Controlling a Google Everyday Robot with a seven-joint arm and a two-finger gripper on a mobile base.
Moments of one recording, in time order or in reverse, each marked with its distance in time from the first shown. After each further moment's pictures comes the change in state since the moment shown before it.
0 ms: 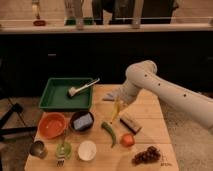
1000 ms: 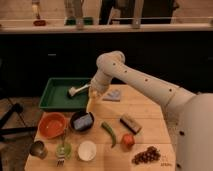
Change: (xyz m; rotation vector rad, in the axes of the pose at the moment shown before) arm -0.029 -0.135 0.039 0.046 -0.069 -0.163
